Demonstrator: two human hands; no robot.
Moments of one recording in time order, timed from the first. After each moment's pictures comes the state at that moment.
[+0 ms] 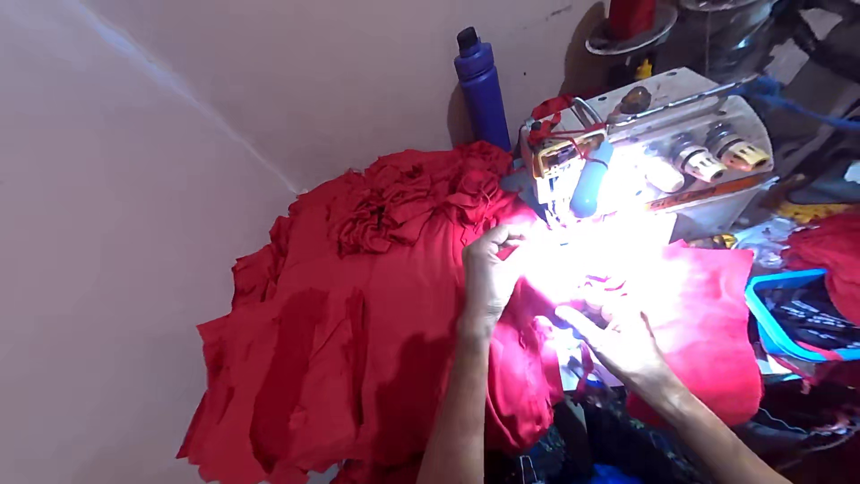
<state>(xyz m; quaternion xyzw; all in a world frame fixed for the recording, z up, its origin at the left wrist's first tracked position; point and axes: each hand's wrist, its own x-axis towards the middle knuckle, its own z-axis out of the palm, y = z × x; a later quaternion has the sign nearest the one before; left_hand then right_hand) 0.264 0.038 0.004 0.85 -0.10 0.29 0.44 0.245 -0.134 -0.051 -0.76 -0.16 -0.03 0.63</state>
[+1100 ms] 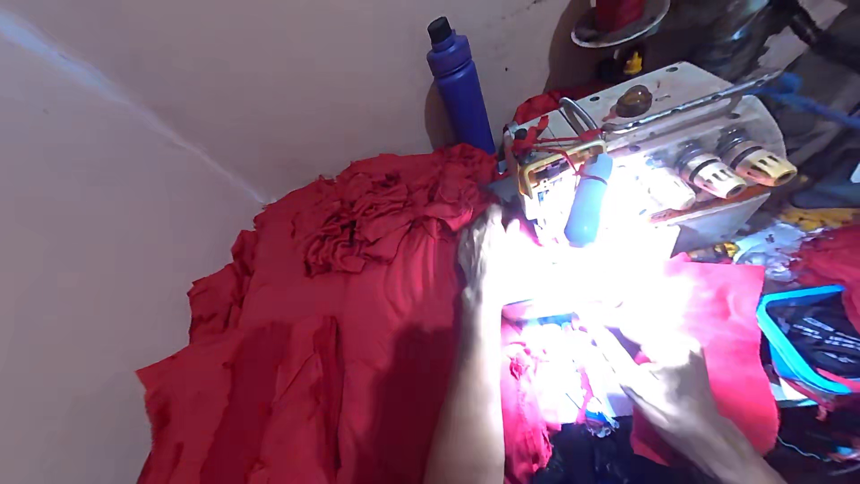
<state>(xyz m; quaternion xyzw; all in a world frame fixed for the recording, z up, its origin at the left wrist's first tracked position) 0.333 0.026 0.011 0.97 0.08 0.12 0.19 0.247 -0.159 -0.068 -0.84 -0.19 -0.26 0.43</state>
